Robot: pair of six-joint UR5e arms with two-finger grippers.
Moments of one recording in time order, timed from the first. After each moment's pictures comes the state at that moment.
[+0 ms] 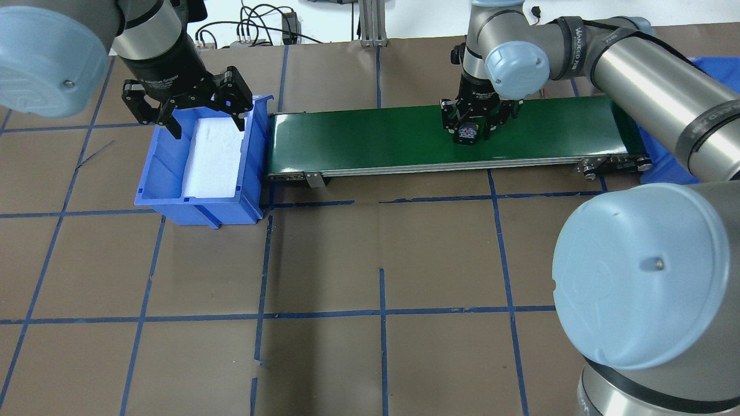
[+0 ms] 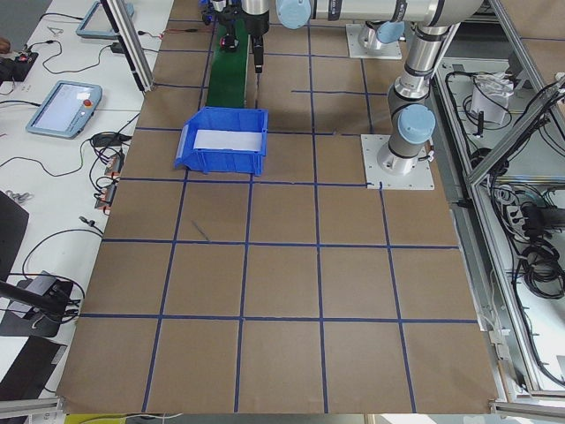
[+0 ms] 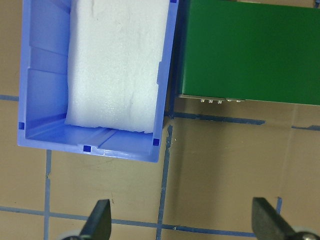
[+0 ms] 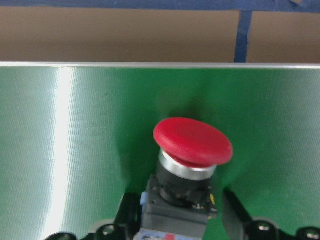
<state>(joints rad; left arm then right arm) -1.60 -1.65 -1.51 -1.54 1.60 -0.13 1.63 -0.94 1.34 -1.84 -1.57 0.03</state>
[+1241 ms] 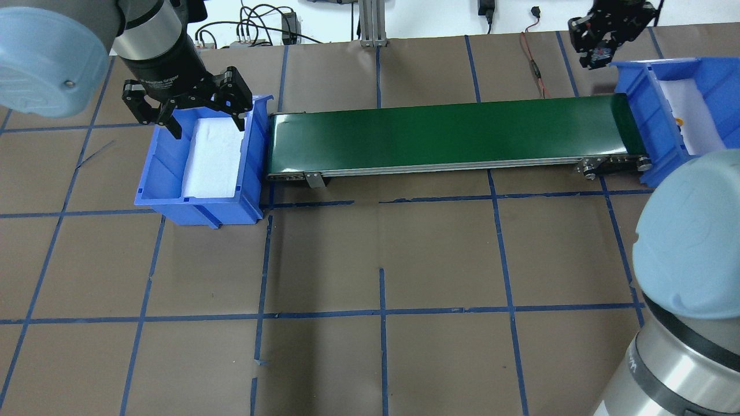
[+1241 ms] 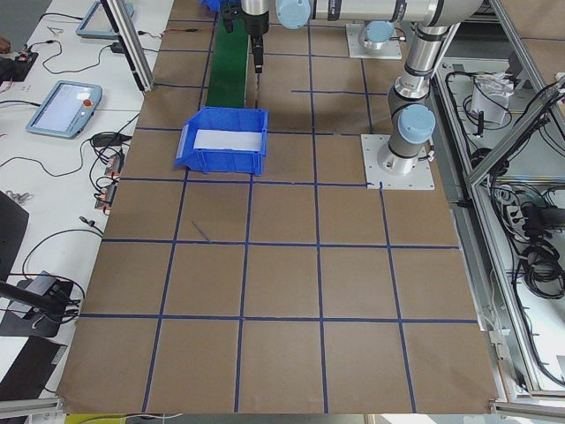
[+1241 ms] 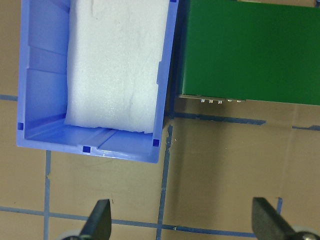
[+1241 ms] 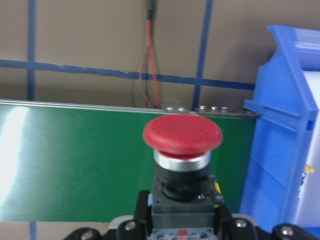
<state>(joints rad) -1.60 -1.66 -1.51 -1.53 1.60 -0.13 1.32 -0.99 1.07 -1.61 -1.69 -0.33</state>
